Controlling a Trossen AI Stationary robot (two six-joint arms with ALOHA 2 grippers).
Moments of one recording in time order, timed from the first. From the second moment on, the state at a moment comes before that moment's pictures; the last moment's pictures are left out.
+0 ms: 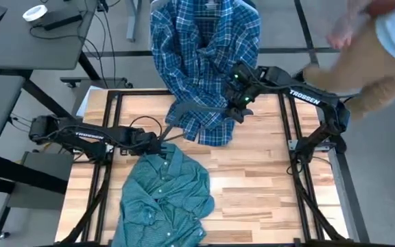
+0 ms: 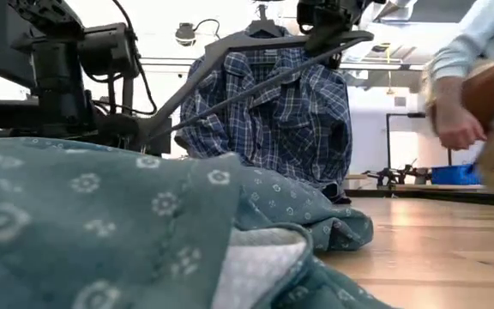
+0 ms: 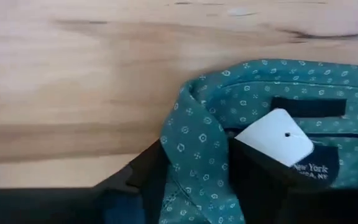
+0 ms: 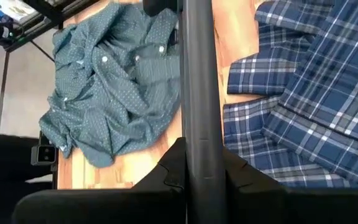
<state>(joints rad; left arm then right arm) 0.09 1.21 0.56 -0.63 -0.14 -1.47 -0.48 1.57 1.61 -1.02 -0.53 -0.06</state>
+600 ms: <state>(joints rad) 0.08 0.99 0.65 -0.64 -0.16 -1.28 -0.47 1.57 1.36 -0.73 -0.69 0.05</state>
